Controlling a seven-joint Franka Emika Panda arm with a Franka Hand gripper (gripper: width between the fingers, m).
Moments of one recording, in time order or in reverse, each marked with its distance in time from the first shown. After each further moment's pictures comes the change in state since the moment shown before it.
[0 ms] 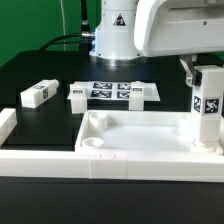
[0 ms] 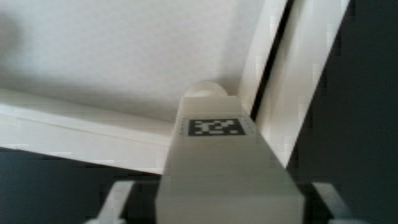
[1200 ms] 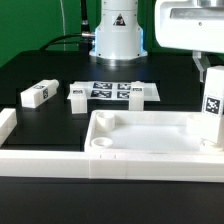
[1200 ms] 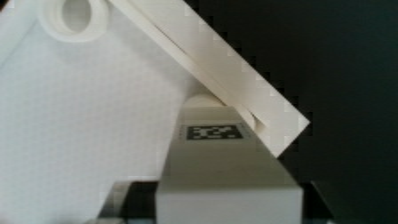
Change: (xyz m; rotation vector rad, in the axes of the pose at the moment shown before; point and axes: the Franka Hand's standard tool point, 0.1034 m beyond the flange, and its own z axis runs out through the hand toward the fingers) arm 0.001 -0.018 0.002 0.088 -0.021 1.007
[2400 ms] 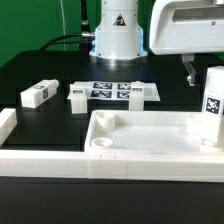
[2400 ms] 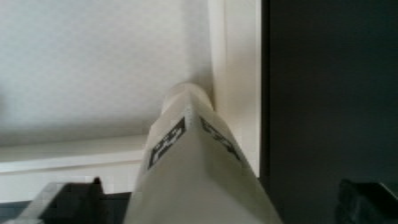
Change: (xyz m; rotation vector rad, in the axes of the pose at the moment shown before) arm -0.005 -0.004 -0.001 -0.038 0.028 -0.800
